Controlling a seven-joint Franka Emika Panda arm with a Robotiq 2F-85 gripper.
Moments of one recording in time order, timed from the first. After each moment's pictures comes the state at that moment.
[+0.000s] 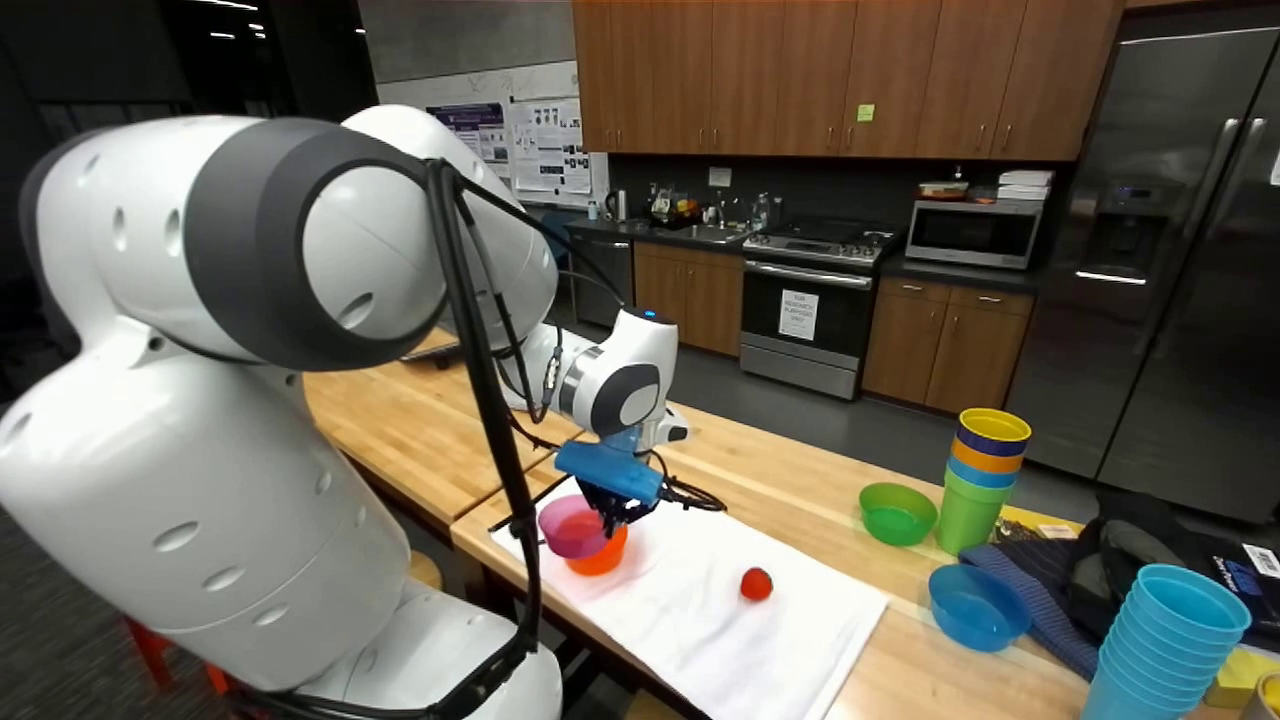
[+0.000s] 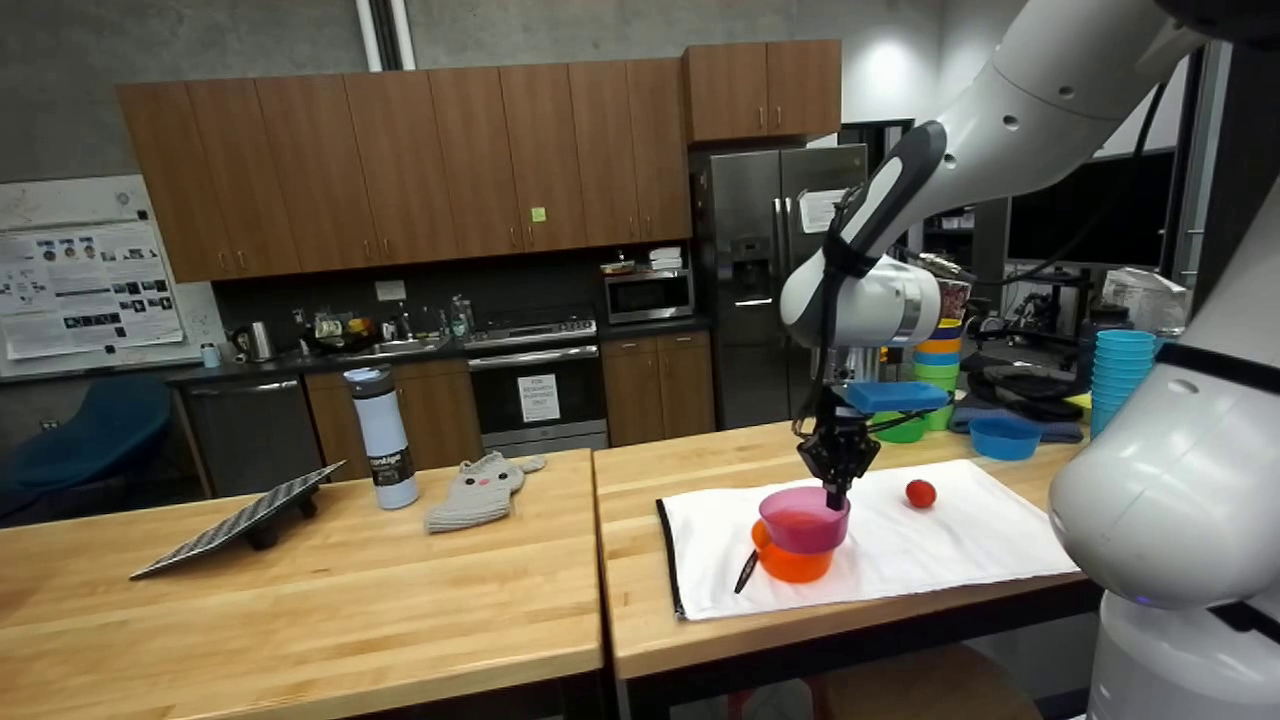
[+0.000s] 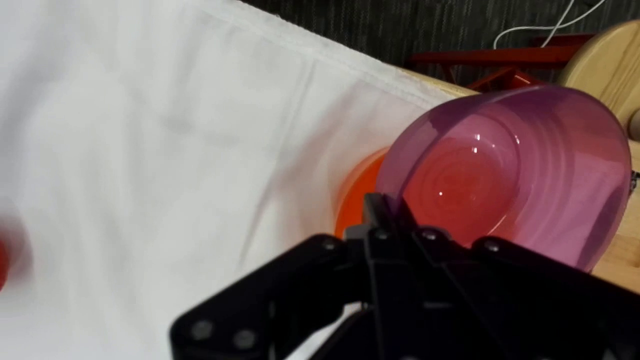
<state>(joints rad) 0.11 -0.29 -0.03 -2.71 0.22 2.30 -0.23</state>
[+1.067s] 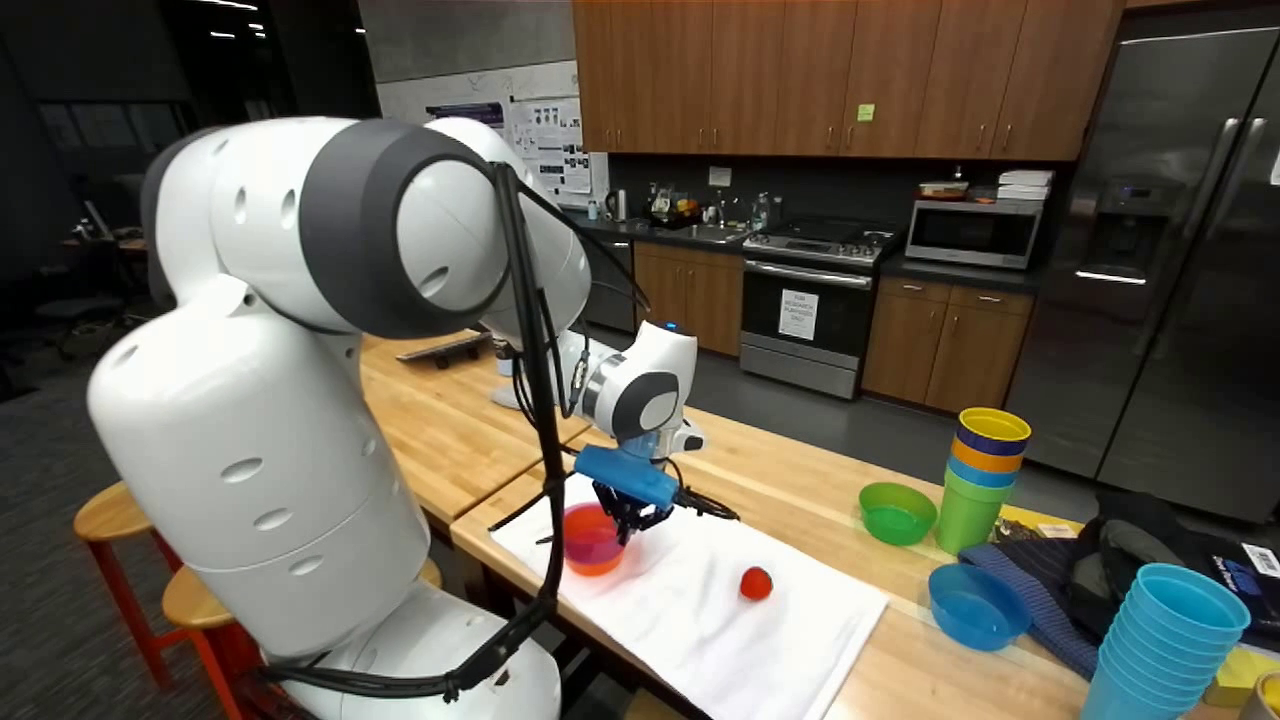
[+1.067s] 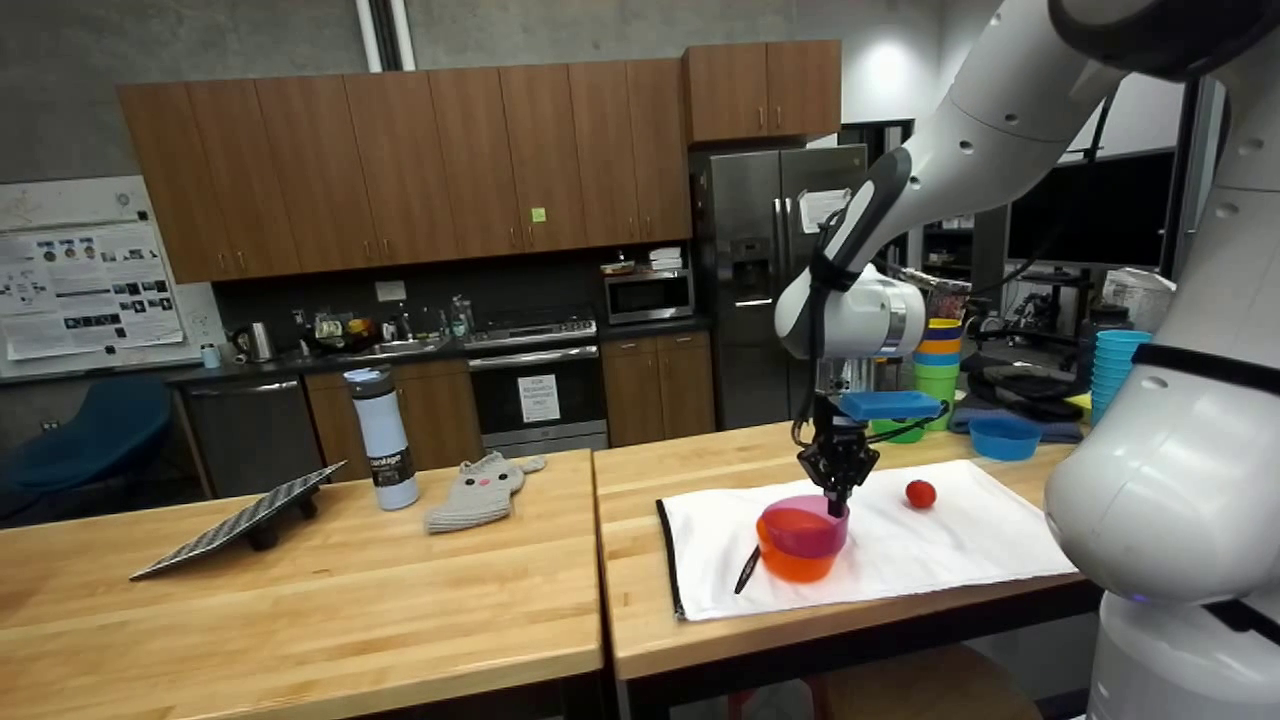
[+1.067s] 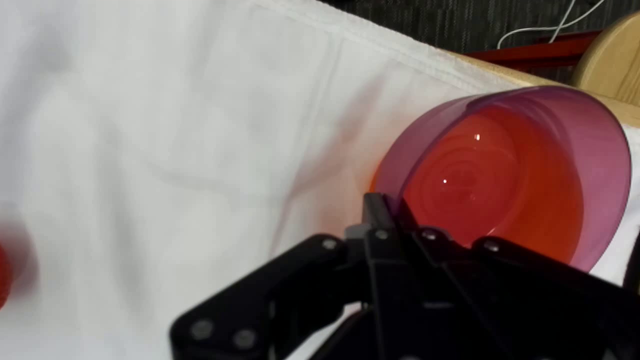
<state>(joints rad) 0.08 -0.15 -0.03 -2.63 0.22 2.31 -0.23</state>
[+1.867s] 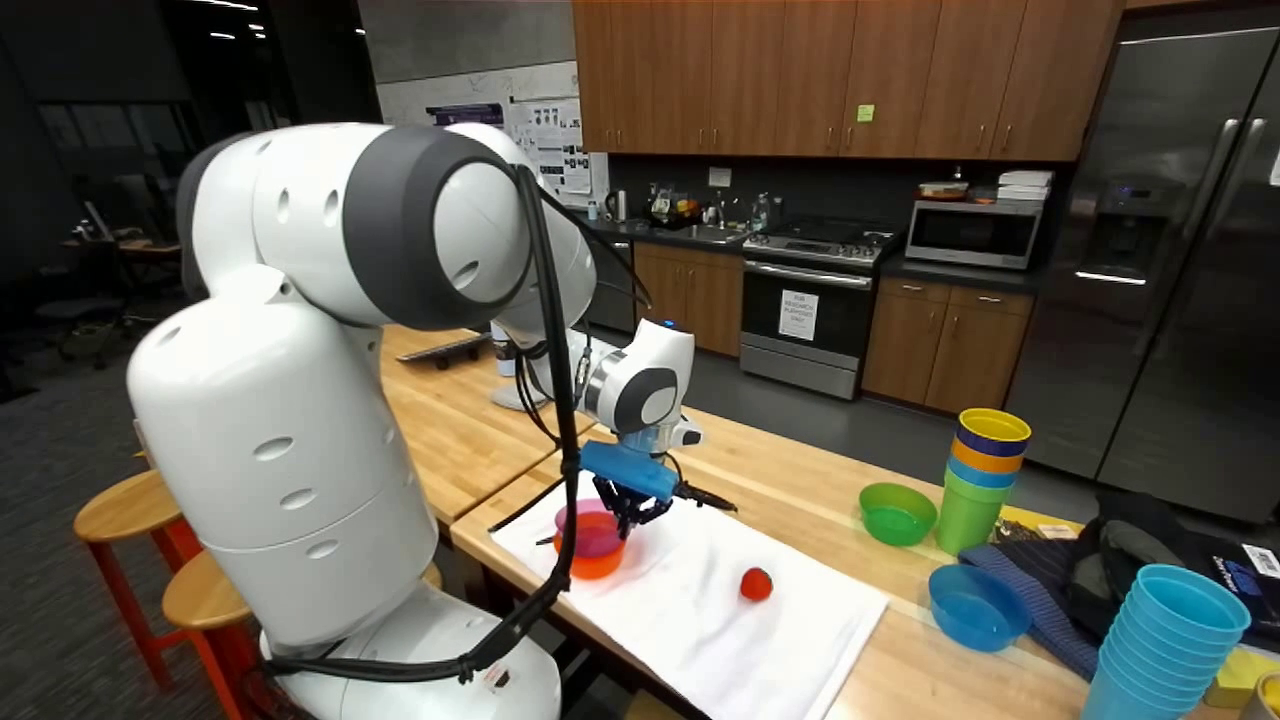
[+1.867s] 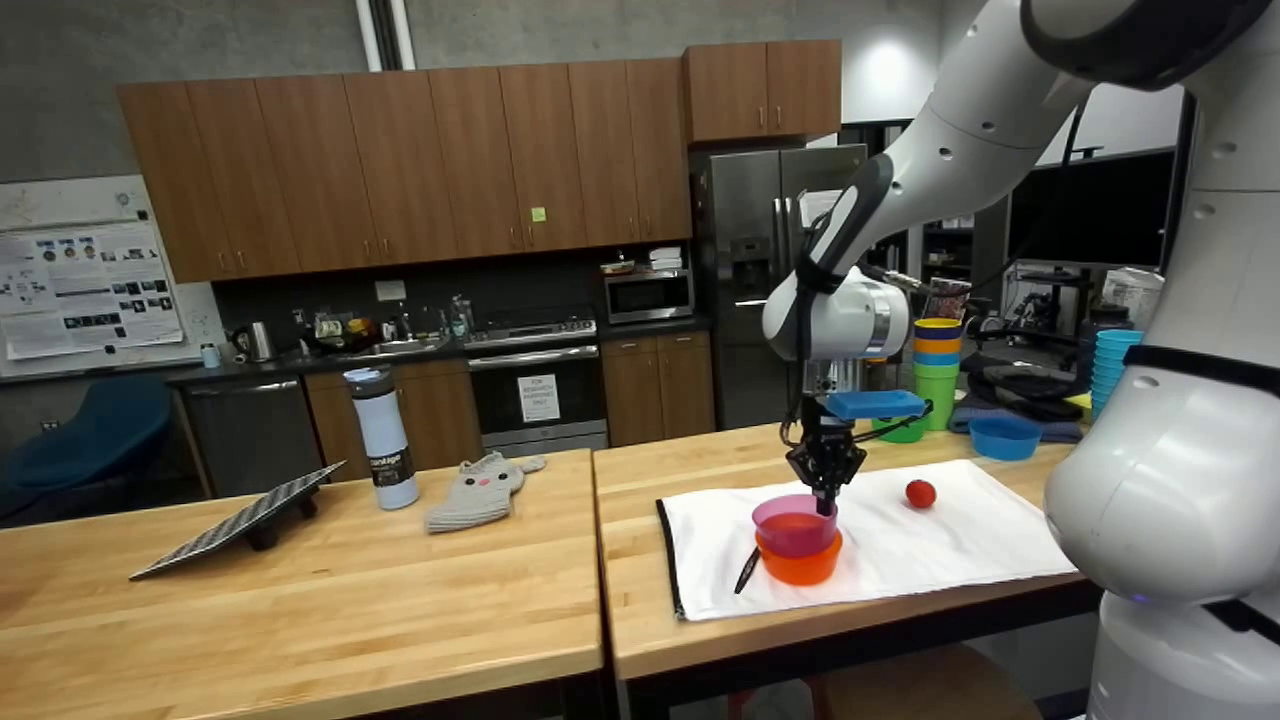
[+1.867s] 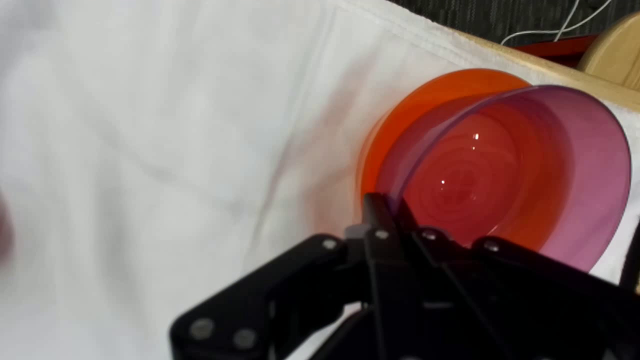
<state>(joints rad) 0.08 -0.10 0.00 -2.58 0.22 2.31 -0.23</state>
